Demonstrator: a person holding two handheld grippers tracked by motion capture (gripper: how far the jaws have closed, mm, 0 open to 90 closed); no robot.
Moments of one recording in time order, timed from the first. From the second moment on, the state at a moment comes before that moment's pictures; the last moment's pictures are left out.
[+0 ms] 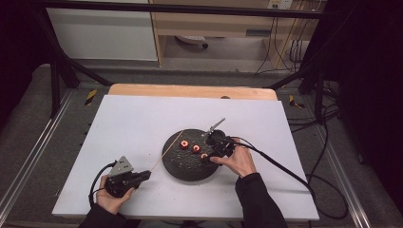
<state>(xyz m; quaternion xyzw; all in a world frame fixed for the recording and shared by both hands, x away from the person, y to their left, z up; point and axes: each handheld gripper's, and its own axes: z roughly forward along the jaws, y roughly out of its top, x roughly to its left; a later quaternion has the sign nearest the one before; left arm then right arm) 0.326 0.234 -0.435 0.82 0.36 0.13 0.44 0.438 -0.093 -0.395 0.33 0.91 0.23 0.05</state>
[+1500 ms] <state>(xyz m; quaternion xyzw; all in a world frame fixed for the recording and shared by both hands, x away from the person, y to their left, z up) 0.325 0.232 -0.434 0.82 0.35 0.13 0.43 0.453 -0.075 -0.397 0.33 0.92 0.20 0.02</state>
